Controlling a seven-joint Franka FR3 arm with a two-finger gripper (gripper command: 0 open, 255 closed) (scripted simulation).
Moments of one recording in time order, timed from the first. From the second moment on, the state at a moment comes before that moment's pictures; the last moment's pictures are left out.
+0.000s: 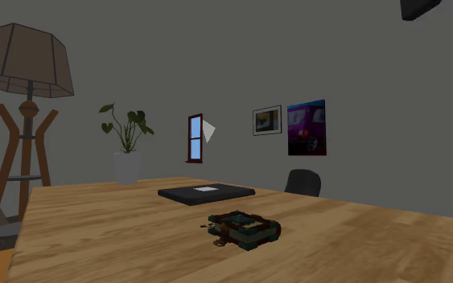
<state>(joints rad) -0.01 -0.74 -0.05 -2.43 -0.06 1.65 0.16</state>
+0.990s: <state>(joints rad) 0.05 -0.24 -0.12 -2.22 -0.09 1.94 -0.11</state>
